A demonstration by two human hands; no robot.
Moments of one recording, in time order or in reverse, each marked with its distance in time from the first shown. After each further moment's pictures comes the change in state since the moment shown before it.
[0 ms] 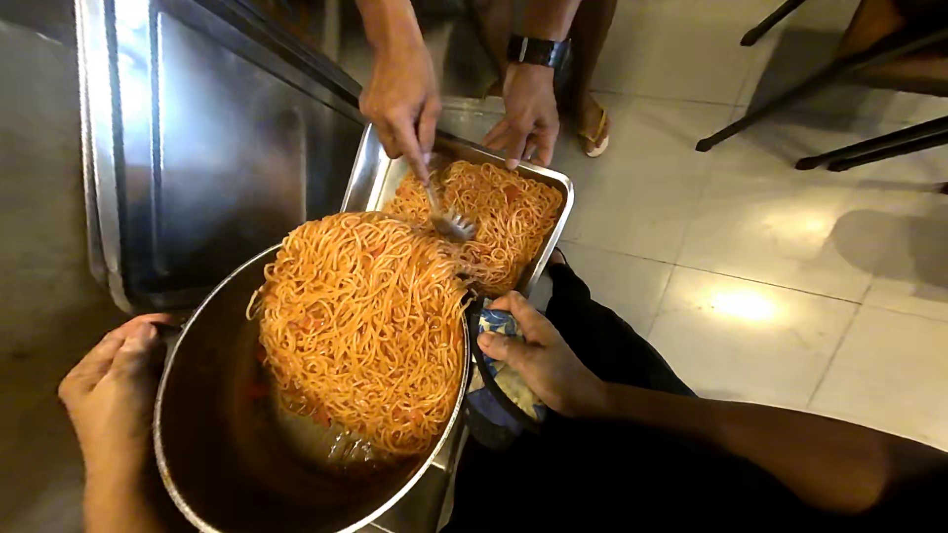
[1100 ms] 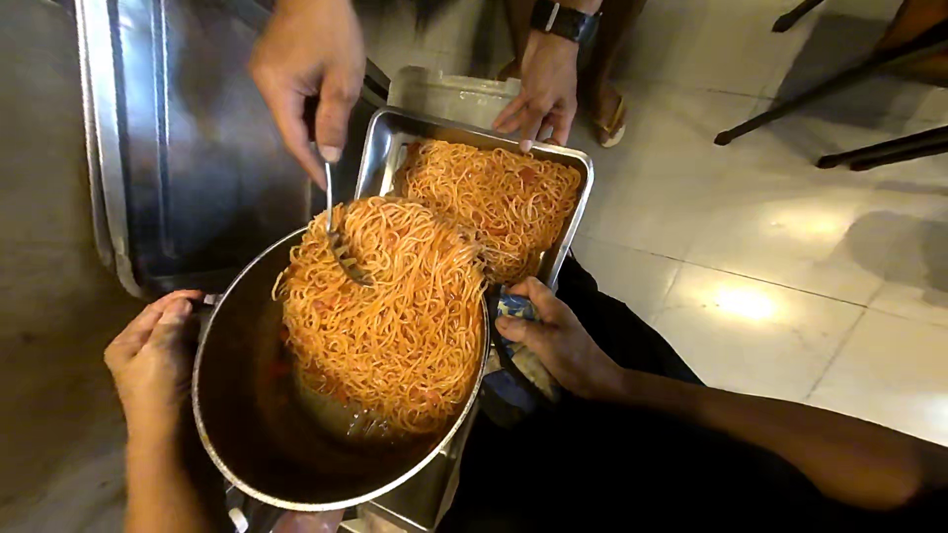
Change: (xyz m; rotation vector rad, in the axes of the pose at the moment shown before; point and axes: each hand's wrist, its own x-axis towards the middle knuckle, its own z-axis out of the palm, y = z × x) left_hand 0.006 0.000 0.018 -0.031 -0.016 -0.068; right_hand 0.015 0.000 -0.006 -0.047 0.028 0.106
